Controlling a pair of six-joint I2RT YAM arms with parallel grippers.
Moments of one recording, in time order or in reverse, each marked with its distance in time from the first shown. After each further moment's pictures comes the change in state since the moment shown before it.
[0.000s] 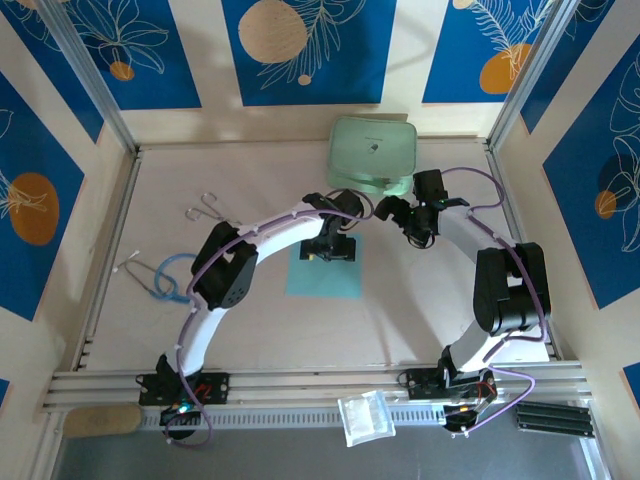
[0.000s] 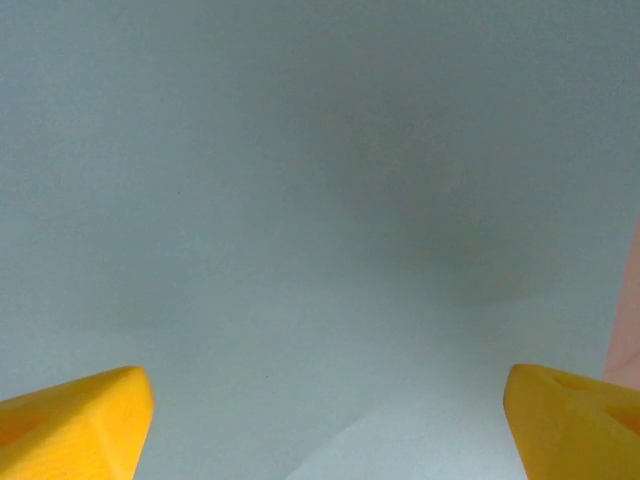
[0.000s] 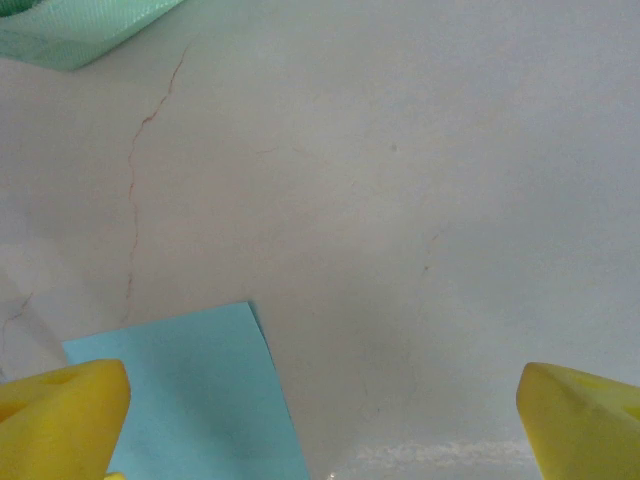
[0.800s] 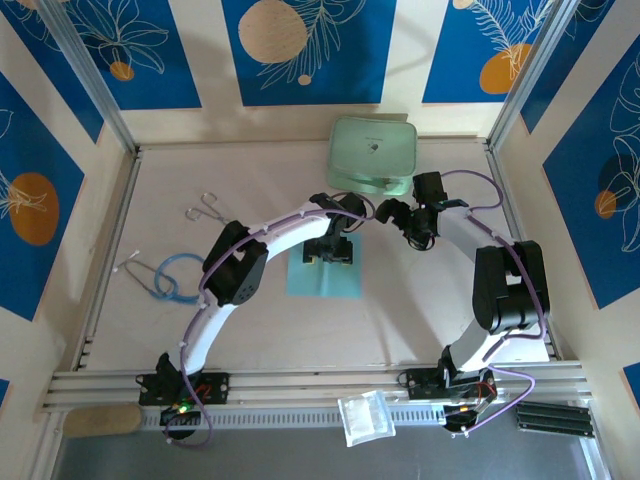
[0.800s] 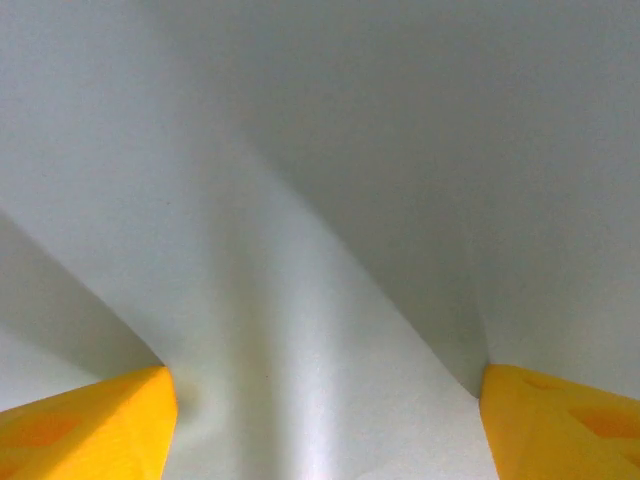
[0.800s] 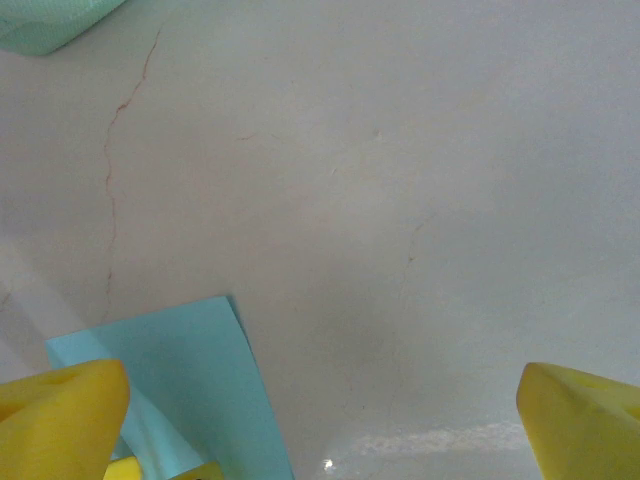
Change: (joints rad) left arm 0.000 0.097 0.091 -0.084 -0.003 -0.025; right arm -0.006 0.011 -0.013 0.000 -0.002 -0.004
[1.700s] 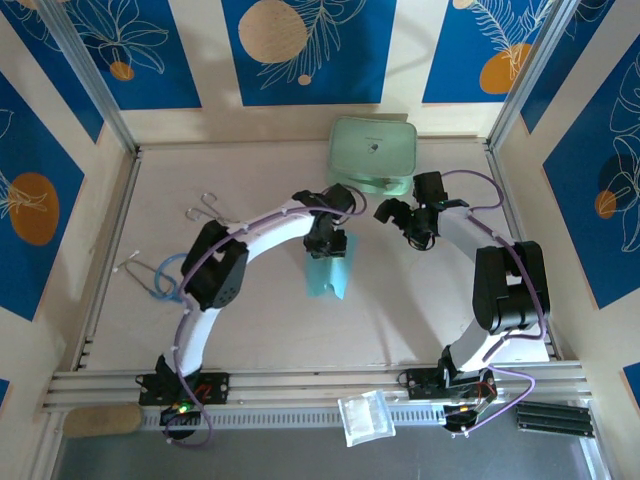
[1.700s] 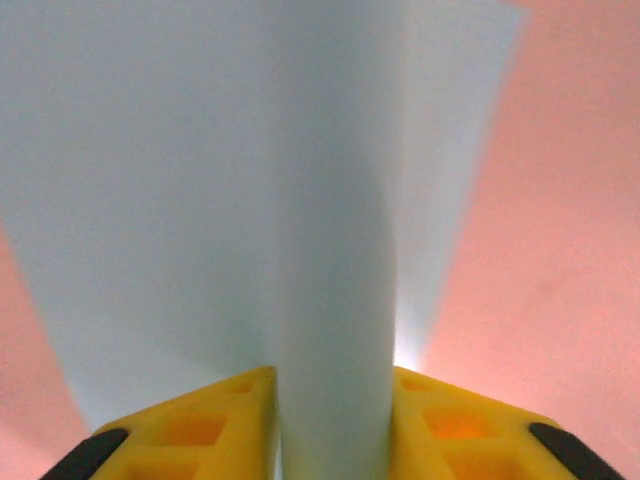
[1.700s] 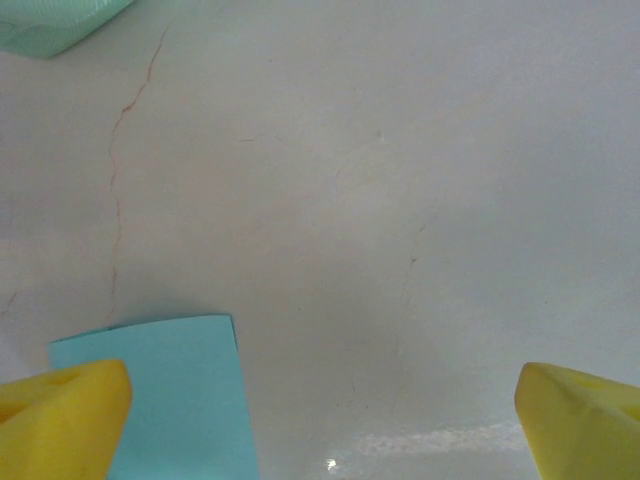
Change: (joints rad) left arm 0.051 -0.206 -0.208 0.238 0.185 0.045; right arm -0.007 -0.005 0.000 0.004 -0.010 0.003
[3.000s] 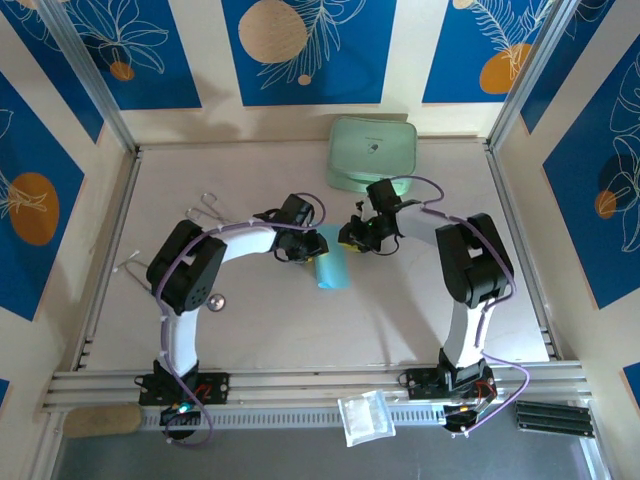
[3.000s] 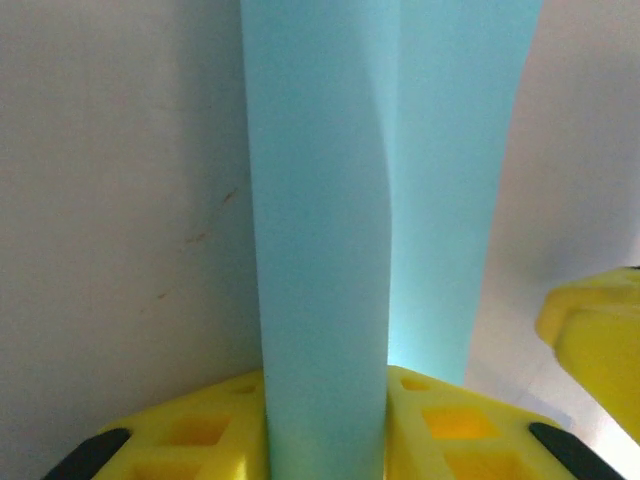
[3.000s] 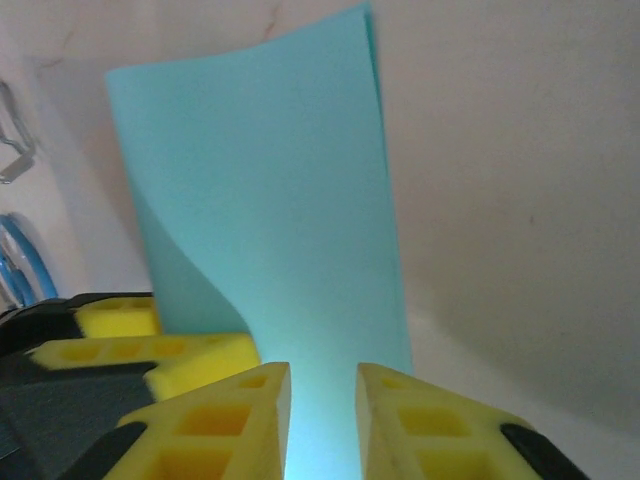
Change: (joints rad) left arm 0.145 -0.134 -0.482 0.564 0.175 -0.176; right arm 0.227 0.268 0.112 0.061 -0.310 -0.074
